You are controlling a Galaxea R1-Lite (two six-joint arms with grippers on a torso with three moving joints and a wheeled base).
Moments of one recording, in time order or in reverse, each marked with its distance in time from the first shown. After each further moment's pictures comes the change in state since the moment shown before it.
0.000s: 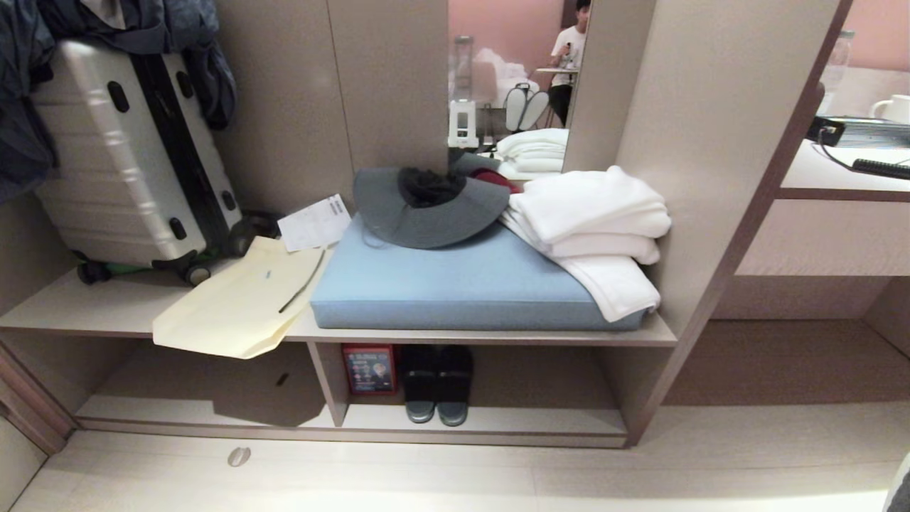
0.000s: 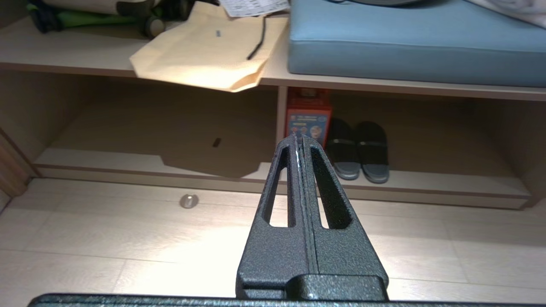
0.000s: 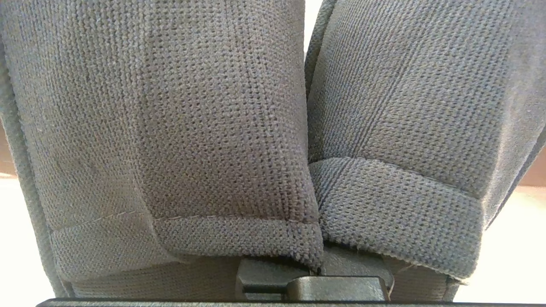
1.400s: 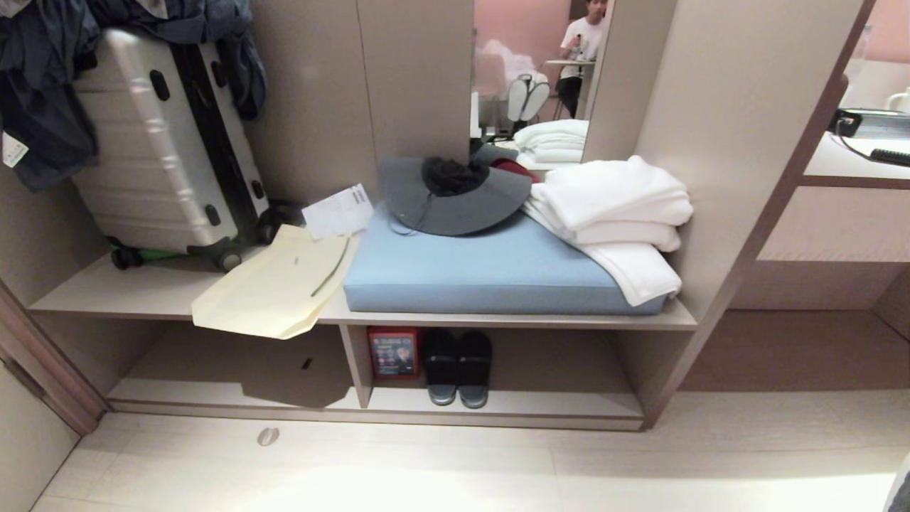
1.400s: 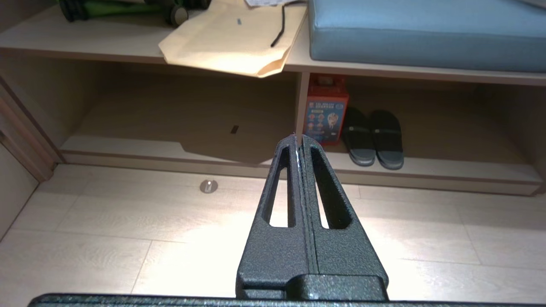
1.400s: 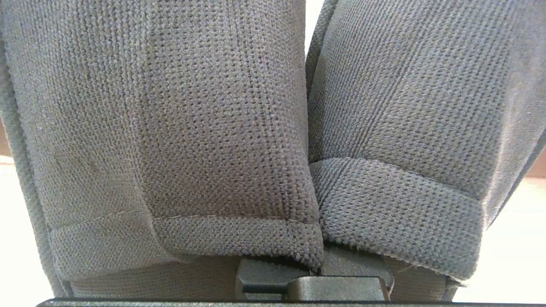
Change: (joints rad) left arm 0.000 0.000 0.000 -0.002 0.000 0.004; right arm 0.000 0.000 0.000 -0.001 0.000 0.001
